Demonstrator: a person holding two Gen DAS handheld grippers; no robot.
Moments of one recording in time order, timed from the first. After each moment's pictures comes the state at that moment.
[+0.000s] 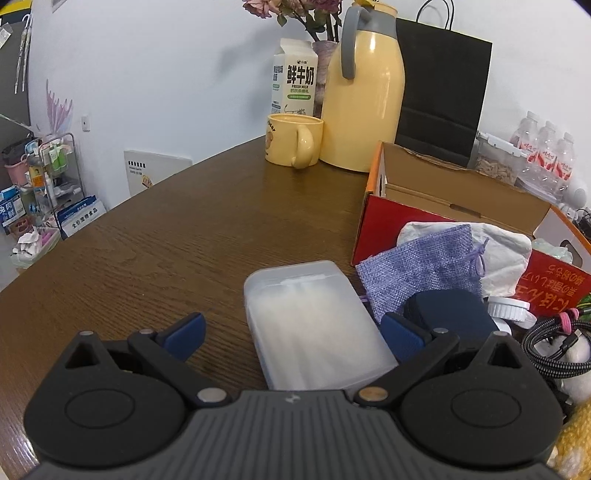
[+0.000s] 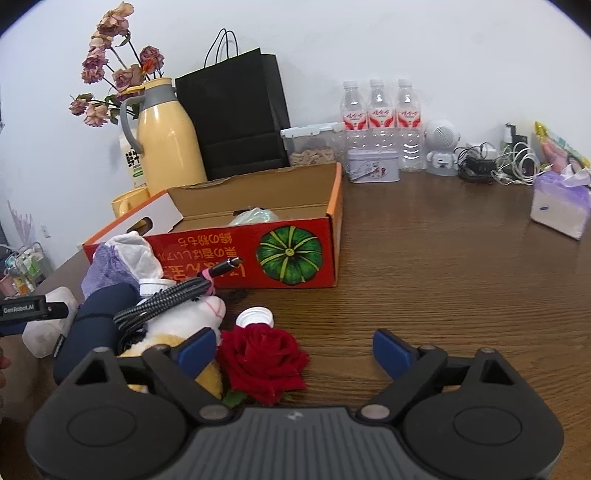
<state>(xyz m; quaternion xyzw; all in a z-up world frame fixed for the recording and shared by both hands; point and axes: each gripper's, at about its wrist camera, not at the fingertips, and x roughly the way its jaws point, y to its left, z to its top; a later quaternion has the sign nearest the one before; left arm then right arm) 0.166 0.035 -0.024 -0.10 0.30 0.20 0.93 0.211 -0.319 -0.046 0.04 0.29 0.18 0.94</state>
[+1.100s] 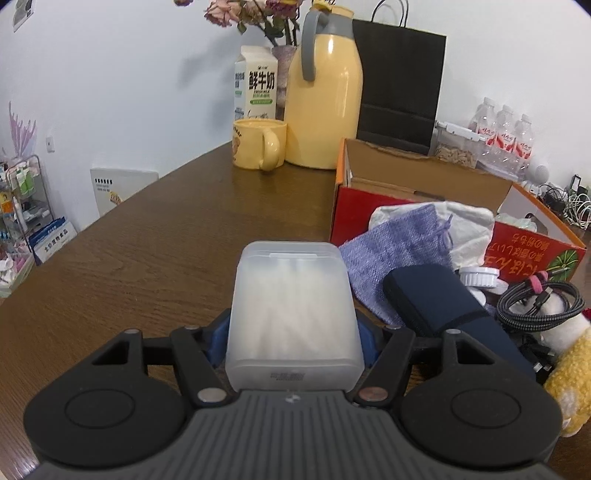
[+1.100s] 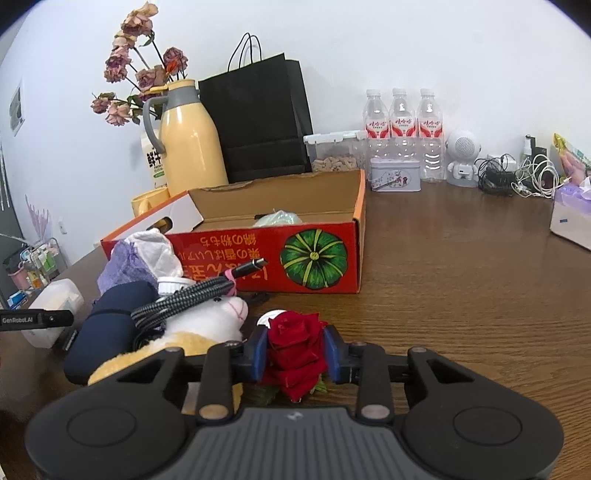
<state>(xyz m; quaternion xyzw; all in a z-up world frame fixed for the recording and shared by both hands) 0.146 0.036 -0.019 -0.07 0.30 0.13 0.94 0.205 -0.312 -0.046 0.03 0.27 0.21 0.94</state>
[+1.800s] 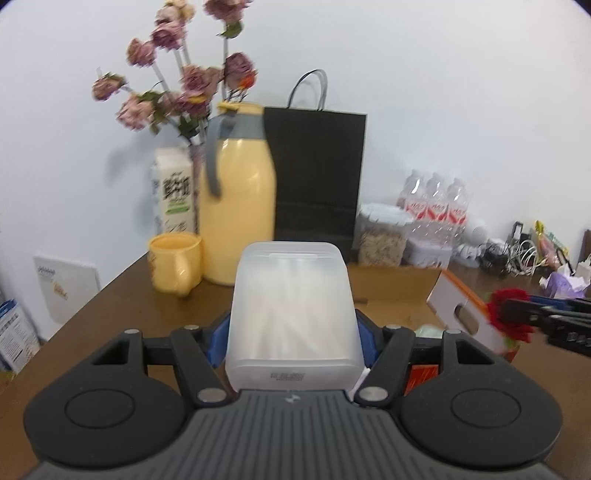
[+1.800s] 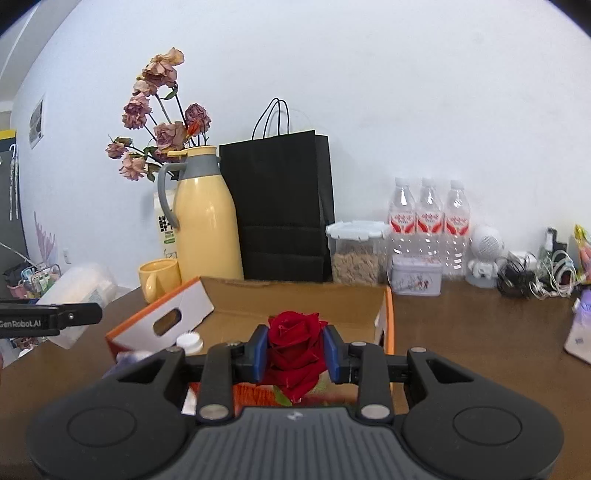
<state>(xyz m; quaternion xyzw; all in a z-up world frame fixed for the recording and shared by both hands) 0.211 -0.004 0.066 -0.04 0.19 0.04 0.98 0.263 -0.269 0.037 0.00 0.18 0.22 0.96</state>
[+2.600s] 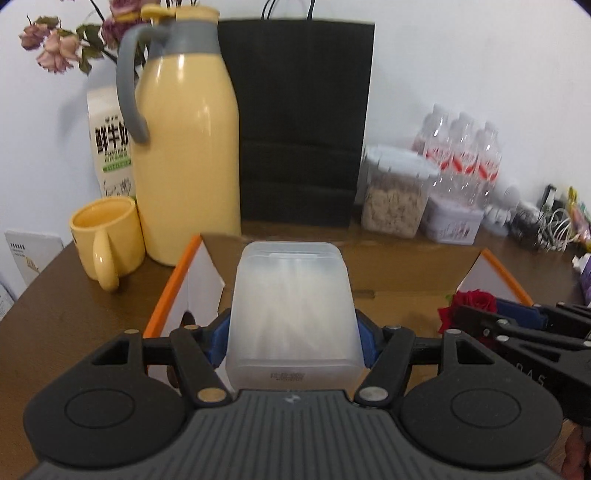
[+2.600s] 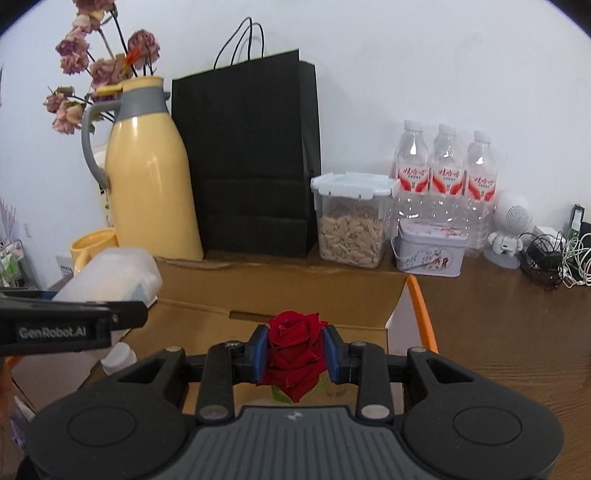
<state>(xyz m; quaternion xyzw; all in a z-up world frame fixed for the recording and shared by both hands) 0.365 -0.018 0.019 -0.04 0.30 0.04 0.95 0.400 -0.208 -0.008 -0.02 0.26 0.18 0.95</state>
